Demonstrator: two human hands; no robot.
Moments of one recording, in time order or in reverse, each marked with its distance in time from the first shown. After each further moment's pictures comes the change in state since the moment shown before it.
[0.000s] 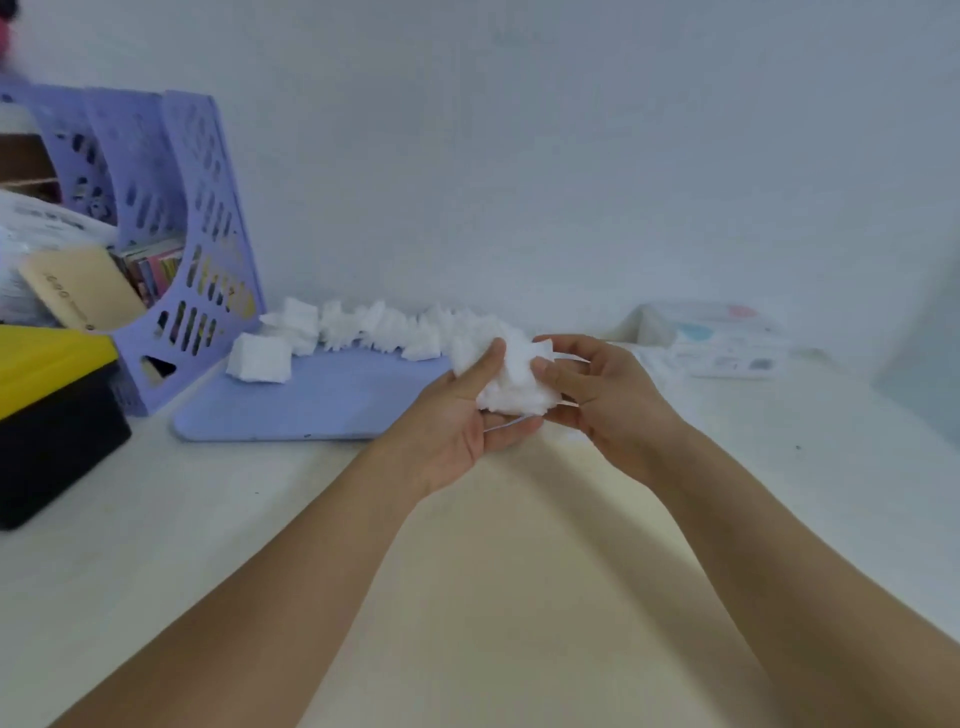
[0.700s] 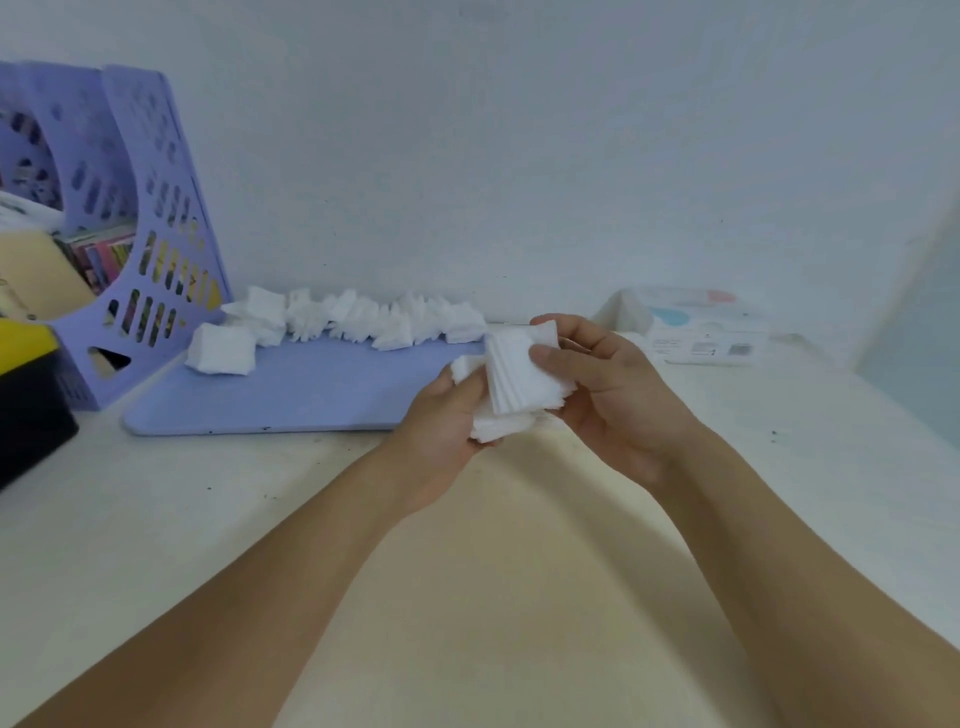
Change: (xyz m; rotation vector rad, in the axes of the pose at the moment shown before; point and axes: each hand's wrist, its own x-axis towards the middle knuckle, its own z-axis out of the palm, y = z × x) left_hand 0.009 -0.034 0.012 0.231 0.135 0.100; right_hand -0.016 -0.006 -0.022 0.255 -0.147 -0.022
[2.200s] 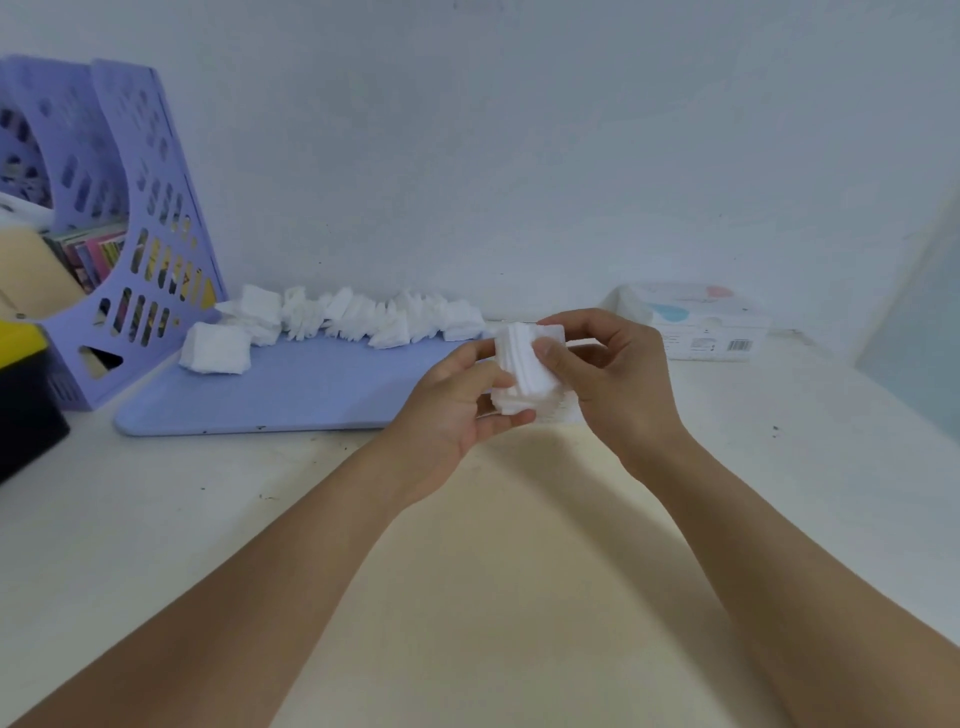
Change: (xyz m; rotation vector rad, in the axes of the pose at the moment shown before) left_hand -0.007 0.017 0.011 -0.069 -0.060 -0.005; right_hand 0.005 0.012 -0.006 -0.607 0.353 -0.352
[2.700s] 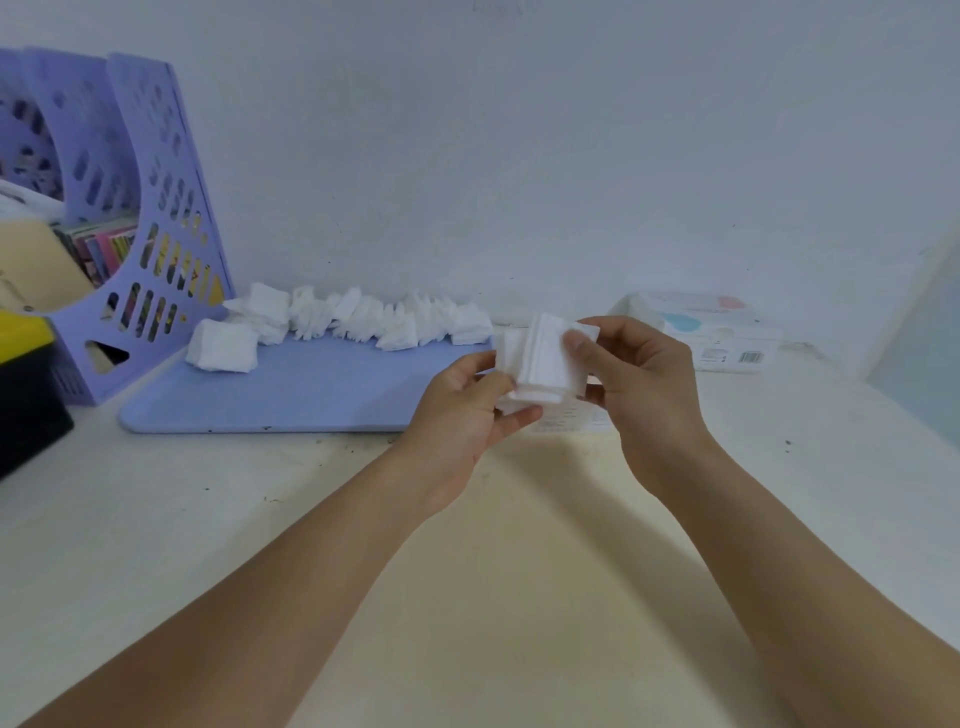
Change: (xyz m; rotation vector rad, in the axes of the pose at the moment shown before) left_hand 0.007 -0.010 0.002 -0.044 0.158 0.026; right_hand 0.002 -0.001 -0.001 0.186 0.075 0.147
